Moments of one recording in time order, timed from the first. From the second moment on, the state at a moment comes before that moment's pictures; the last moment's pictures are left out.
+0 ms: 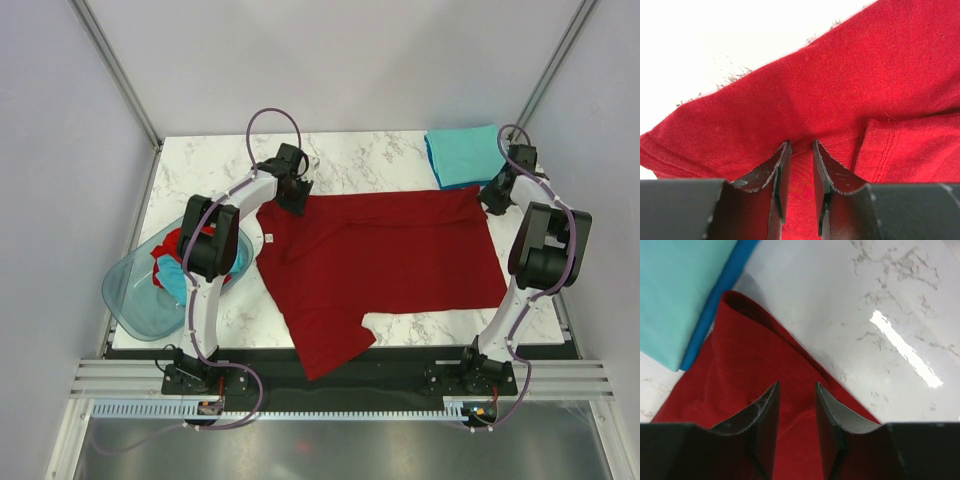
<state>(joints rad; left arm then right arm) -0.39 2.21 1.72 -0.57 0.09 0.04 -0.29 1.98 1.45 -0.43 0.05 0.55</state>
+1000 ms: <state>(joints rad) -0.39 2.21 1.71 -0.56 0.08 0.04 -0.29 1.87 1.28 -0.41 0.21 0.64</state>
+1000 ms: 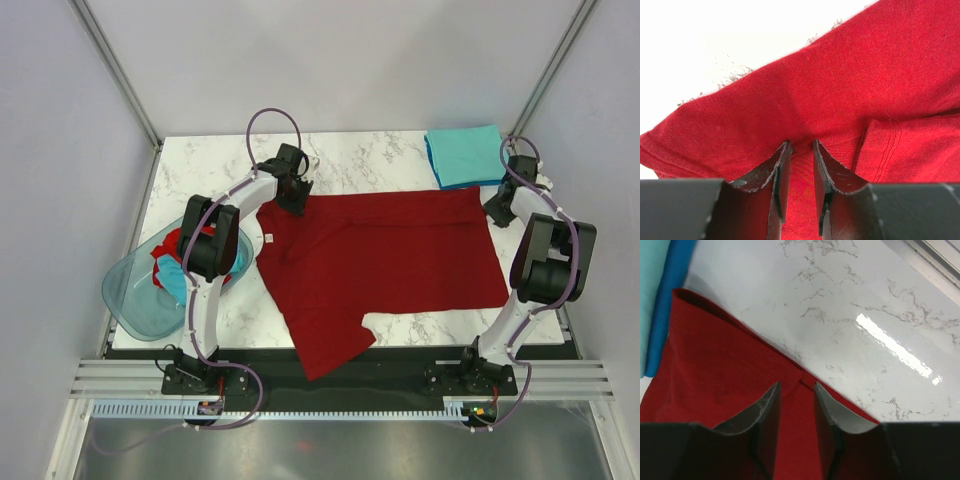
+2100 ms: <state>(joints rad) -0.39 2.20 1.70 -0.54 0.05 -0.01 -0.27 1.84 1.14 -0.33 0.36 0.78</state>
